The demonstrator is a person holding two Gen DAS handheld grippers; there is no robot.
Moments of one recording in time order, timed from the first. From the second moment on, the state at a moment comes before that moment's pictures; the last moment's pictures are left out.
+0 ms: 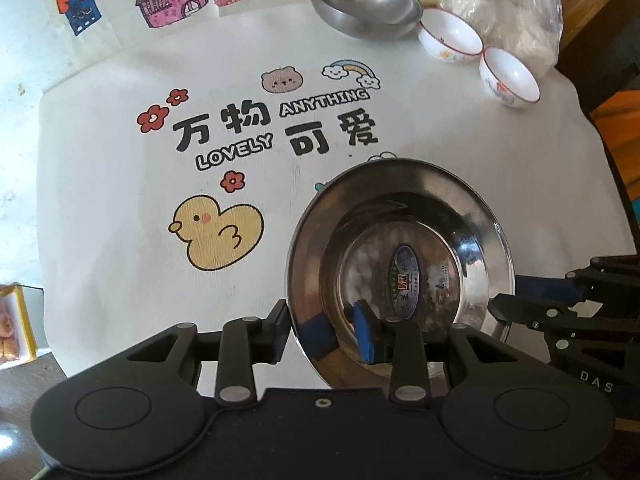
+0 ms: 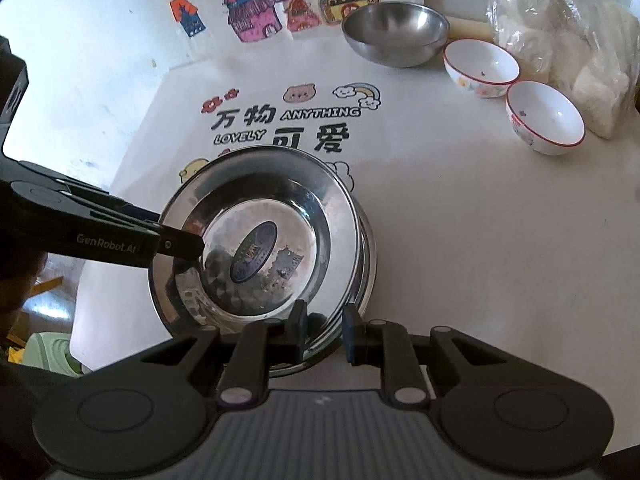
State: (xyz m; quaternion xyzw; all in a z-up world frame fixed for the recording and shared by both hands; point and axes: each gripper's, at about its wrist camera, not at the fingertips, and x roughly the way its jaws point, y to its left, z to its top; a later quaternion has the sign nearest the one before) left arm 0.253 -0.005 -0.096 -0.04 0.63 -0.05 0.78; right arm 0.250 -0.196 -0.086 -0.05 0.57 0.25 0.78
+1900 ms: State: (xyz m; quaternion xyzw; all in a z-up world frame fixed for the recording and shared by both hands) left arm 0.312 -0.019 -0.071 -0.11 0.46 -0.06 0.88; right arm 0.250 -0.260 -0.077 0.00 0.52 0.12 0.85
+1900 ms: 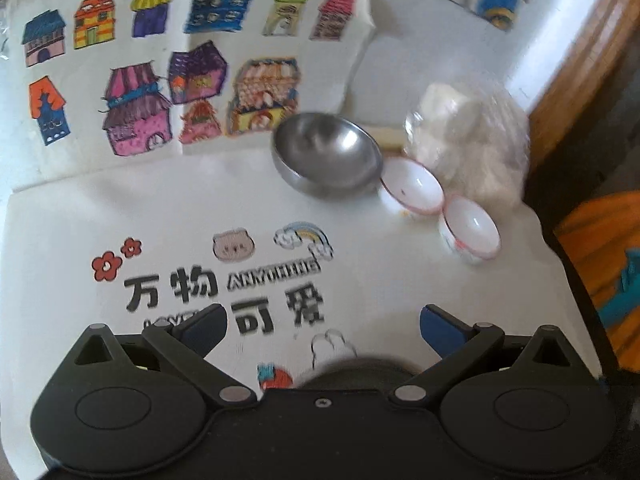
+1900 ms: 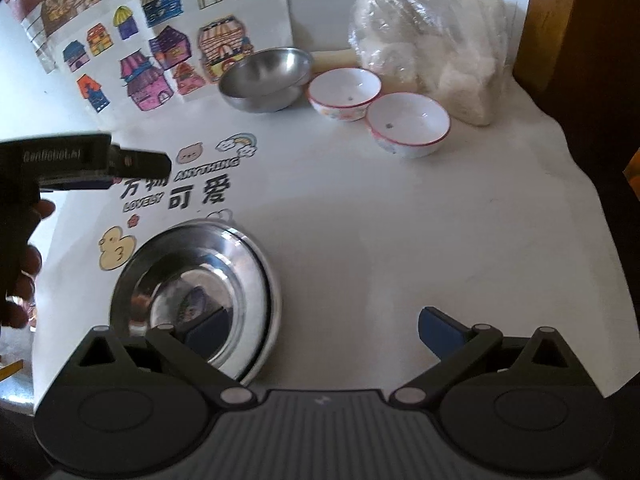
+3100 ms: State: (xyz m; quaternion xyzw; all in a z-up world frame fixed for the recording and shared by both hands) left arm 0.472 -0.030 -0.130 -0.15 0.48 0.18 0.85; right arm 0.520 -0.217 -0.107 0.00 0.43 0.26 0.86
